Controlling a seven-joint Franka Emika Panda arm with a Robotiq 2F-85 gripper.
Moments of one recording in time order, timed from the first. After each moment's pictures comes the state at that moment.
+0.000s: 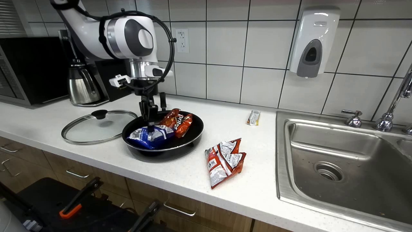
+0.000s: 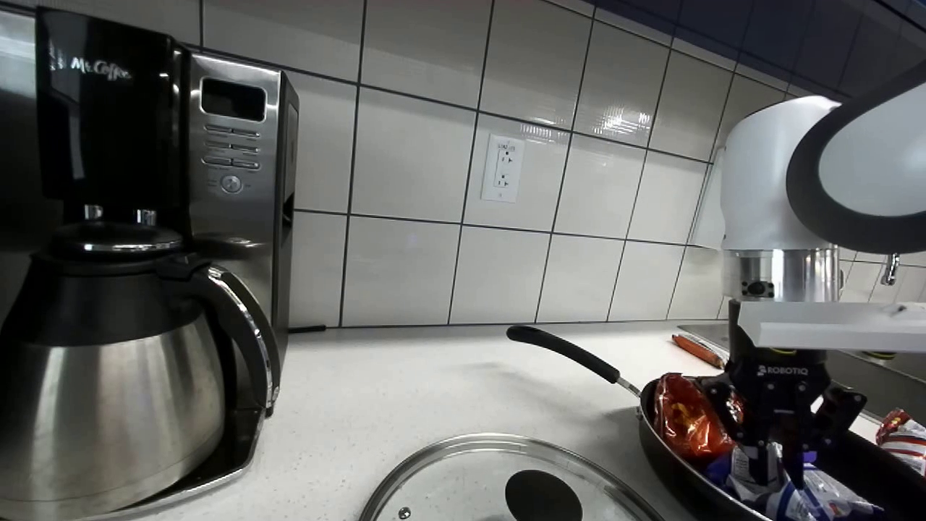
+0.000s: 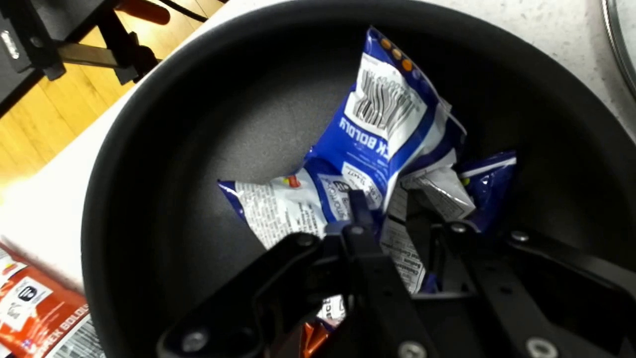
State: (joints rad) arm 0.12 0.16 0.01 -2.43 -0.11 2.36 0.76
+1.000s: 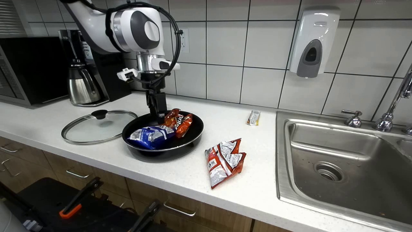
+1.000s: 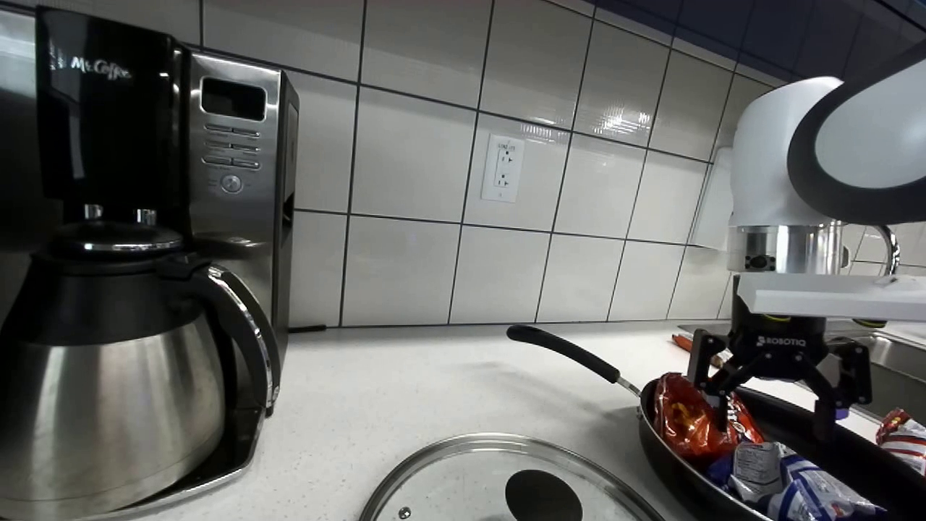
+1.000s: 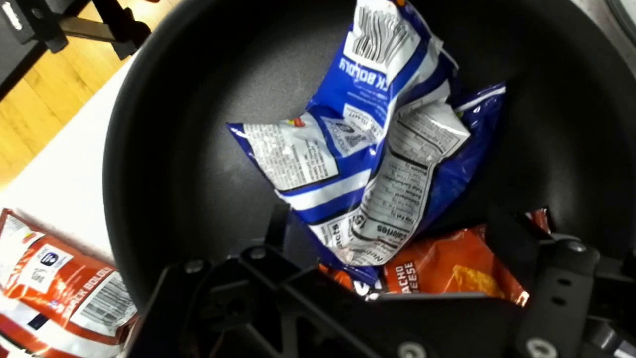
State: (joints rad) arm 0.10 0.14 -0.02 -2.41 -0.11 2.36 0.76
